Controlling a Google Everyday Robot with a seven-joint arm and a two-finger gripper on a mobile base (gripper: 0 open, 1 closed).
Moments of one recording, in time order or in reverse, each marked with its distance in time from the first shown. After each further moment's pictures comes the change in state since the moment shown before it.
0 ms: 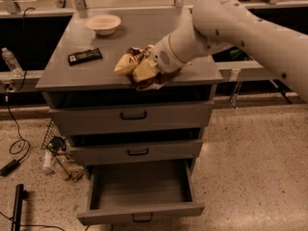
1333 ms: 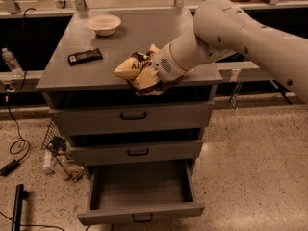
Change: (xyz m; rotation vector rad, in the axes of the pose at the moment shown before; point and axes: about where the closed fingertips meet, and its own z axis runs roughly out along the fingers) arm 0.020 0.018 -0.002 -0.031 0.033 0.043
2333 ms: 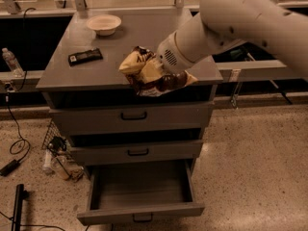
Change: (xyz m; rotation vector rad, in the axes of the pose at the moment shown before) arm -0.015 0.019 -0.047 0.127 0.002 -0.038
